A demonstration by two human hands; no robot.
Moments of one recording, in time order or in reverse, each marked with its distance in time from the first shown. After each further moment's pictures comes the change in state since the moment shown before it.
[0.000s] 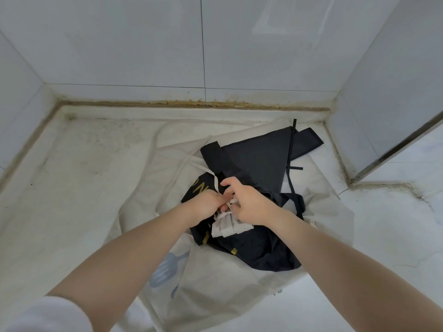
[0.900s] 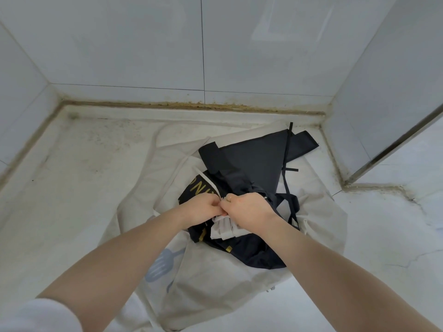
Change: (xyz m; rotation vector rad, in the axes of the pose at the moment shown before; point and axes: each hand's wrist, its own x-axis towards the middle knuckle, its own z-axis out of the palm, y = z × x) left_hand -0.010 -0.018 -0.001 0.211 -0.051 0.256; right_hand -0.014 -0.008 0.008 -0.919 -0.085 -0.138
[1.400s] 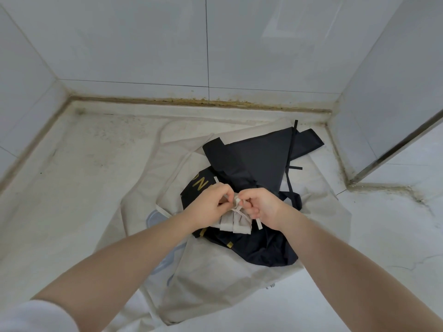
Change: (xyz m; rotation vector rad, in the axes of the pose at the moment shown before) left_hand -0.010 0.011 0.017 0.122 0.287 0.344; right_hand -0.006 0.028 0.022 2.053 -0.143 0.377
